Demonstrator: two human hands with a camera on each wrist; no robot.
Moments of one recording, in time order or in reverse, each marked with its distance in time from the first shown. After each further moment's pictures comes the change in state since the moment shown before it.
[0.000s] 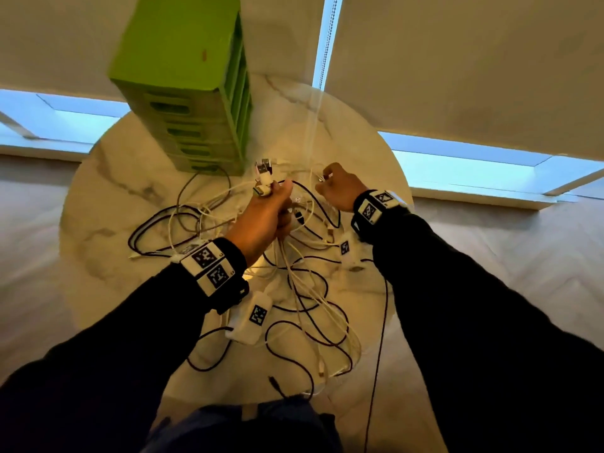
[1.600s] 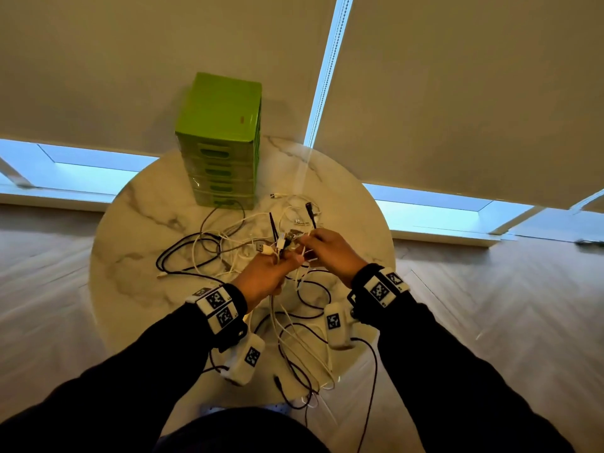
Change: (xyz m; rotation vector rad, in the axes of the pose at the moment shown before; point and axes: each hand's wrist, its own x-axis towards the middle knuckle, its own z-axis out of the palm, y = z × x) left_hand -0.086 -0.027 -0.045 0.285 -0.120 0.002; right_hand -0.185 -0.082 0.043 0.624 0.057 -0.093
